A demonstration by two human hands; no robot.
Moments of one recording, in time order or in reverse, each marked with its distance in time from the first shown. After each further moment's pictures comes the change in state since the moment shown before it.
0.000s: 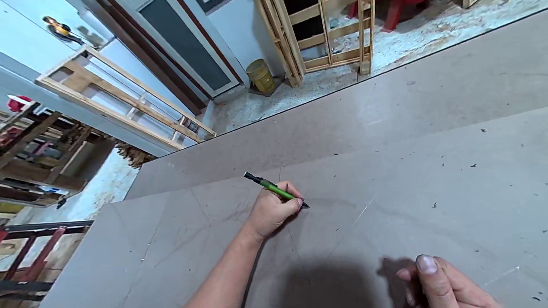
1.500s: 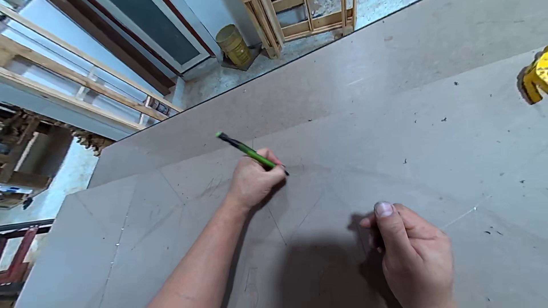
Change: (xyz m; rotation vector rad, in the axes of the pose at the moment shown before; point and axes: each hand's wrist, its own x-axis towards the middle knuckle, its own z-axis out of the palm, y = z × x) left_hand 0.001 0.015 0.026 0.294 0.094 0.029; right_hand -0.004 0.012 0.009 -0.066 0.091 -0.028
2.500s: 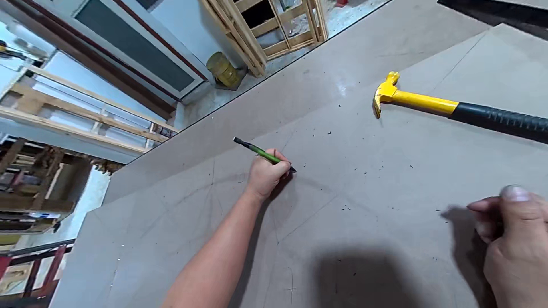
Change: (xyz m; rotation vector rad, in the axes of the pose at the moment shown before) left_hand 0.014 0.112 0.148 -0.201 -0.042 0.000; right_hand 0.028 0.011 -0.293 -0.118 0.320 -0.050
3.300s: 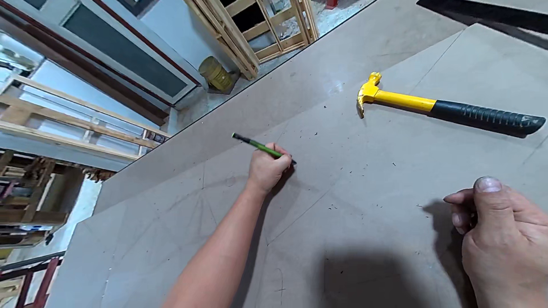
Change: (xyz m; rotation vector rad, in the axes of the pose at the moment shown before) left_hand 0.015 0.016 0.031 0.104 0.032 0.015; right_hand -0.002 -0.009 0.000 0.044 0.031 0.050
